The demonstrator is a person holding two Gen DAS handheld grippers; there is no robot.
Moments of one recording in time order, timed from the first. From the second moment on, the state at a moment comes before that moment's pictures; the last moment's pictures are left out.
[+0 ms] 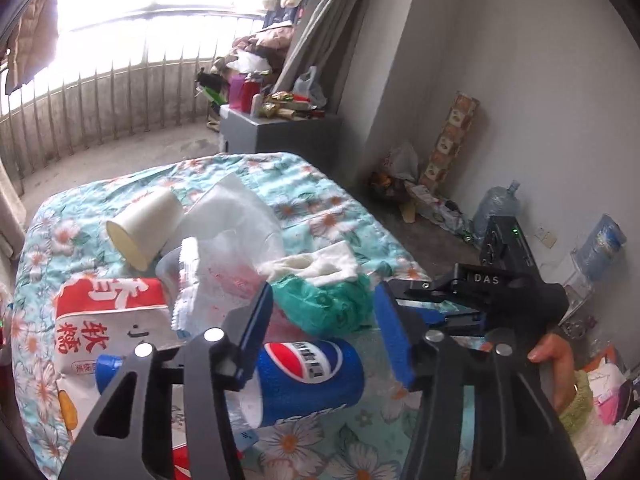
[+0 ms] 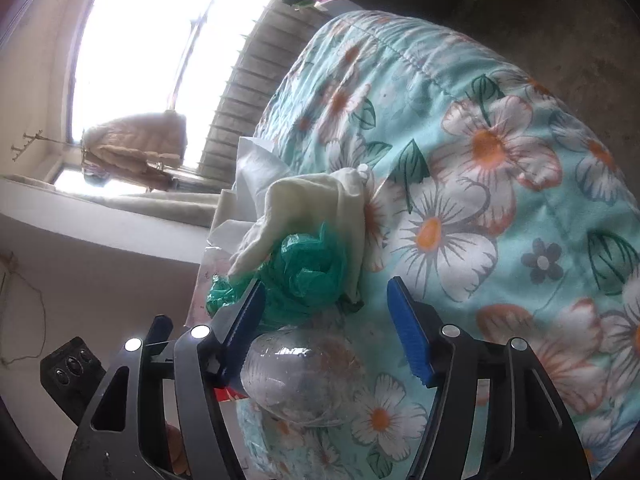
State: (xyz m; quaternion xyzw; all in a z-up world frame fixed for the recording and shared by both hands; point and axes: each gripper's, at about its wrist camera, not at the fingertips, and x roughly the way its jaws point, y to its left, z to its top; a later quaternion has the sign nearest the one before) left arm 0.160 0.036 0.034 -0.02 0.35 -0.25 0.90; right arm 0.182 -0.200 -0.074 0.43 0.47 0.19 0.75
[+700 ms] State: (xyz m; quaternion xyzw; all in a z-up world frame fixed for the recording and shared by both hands) left arm 0.223 0.079 -0.002 -0.08 0.44 -0.17 0.88; right arm 0.205 -0.184 -0.086 0.43 0.48 0.20 0.73
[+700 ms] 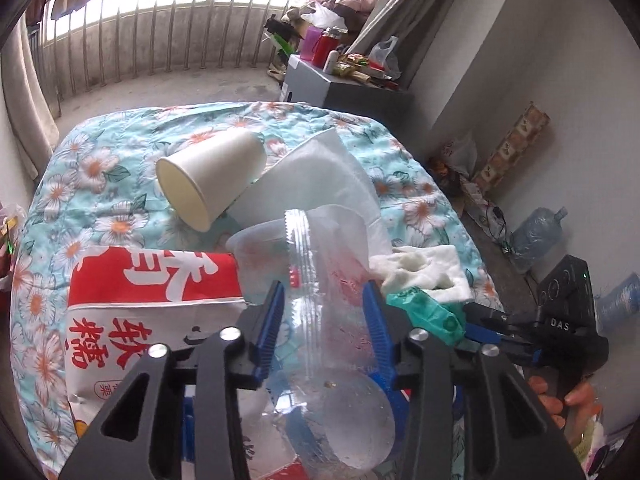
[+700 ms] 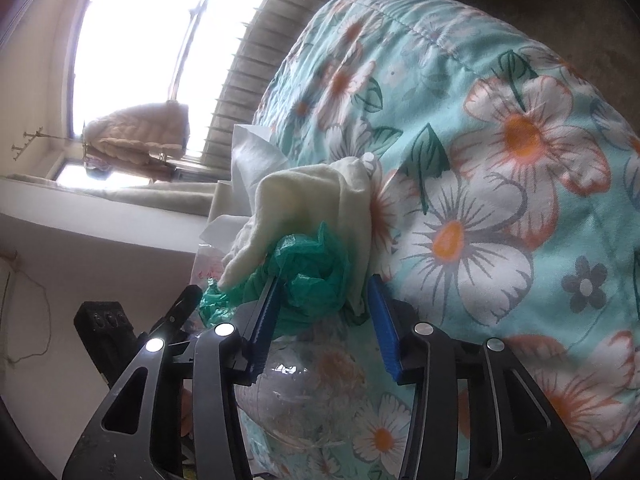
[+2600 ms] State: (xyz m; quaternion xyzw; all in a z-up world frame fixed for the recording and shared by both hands) left arm 0.134 -0.119 0.082 -0.03 0.33 -0.39 0.86; right arm 0.040 -0.390 -0.046 0.54 0.30 0.11 0.78
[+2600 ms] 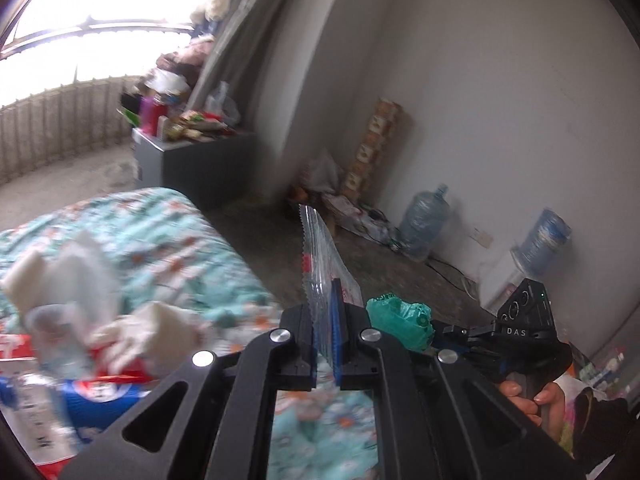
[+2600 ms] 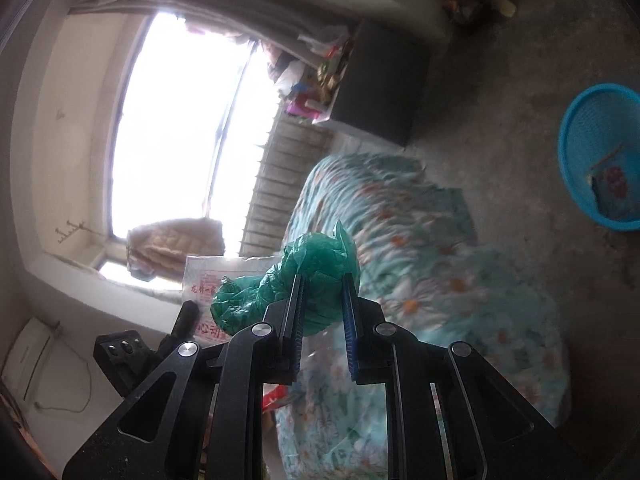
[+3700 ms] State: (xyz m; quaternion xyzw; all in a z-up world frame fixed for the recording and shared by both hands) left arm 0.212 -0.422 -0.083 0.07 0.51 -0.47 0.72; right arm -0.006 -0.584 -0.237 0.60 0.32 -0.24 0.69
